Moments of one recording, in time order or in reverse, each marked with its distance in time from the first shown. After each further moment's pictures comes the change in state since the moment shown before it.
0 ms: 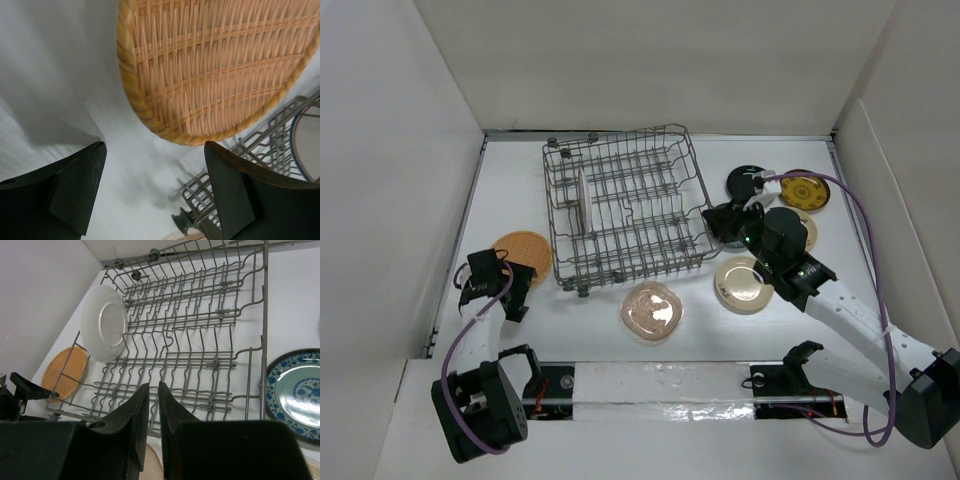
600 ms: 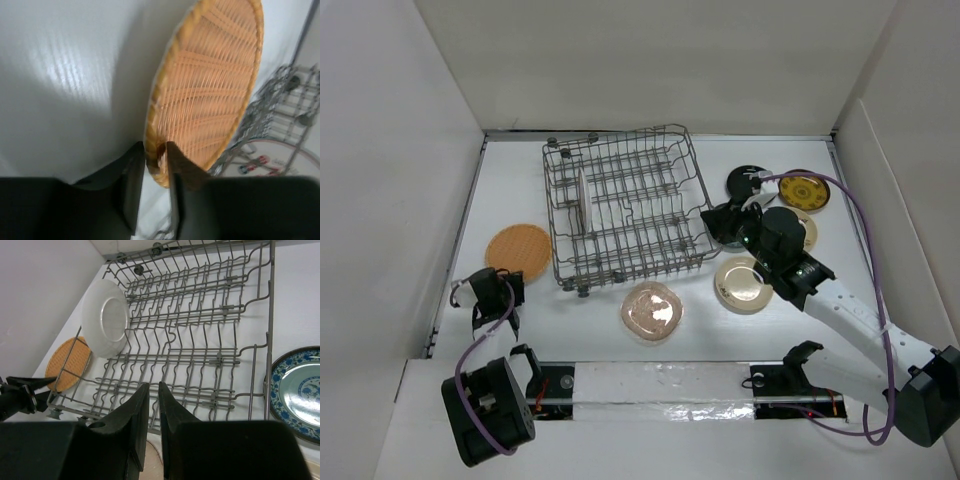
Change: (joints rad) left arm 0.064 -0.028 -0.294 0.641 -0.042 -0.271; right arm 0.000 0.012 0.000 0.000 -0.019 0.002
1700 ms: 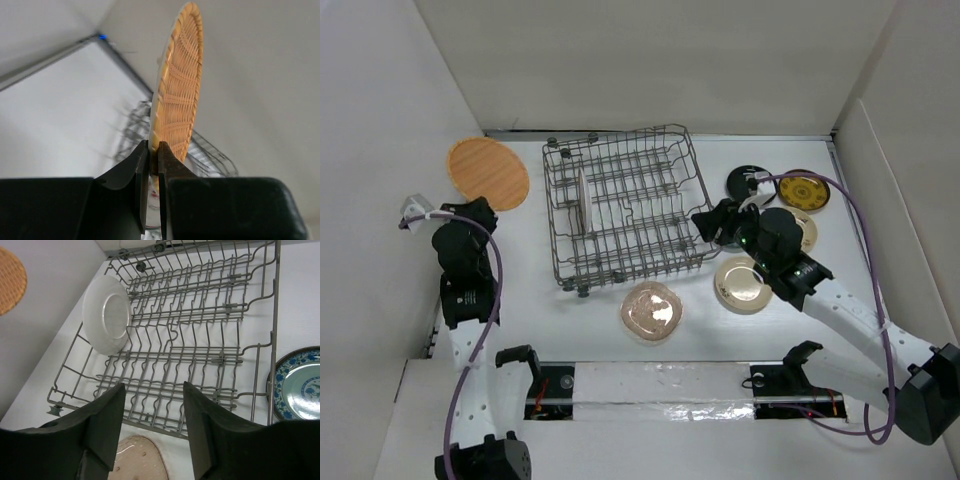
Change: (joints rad) left arm -0.140 -0.256 0.540 -0.179 -0.187 0.473; right arm 0.023 0.005 0.000 0.001 0.006 -0.006
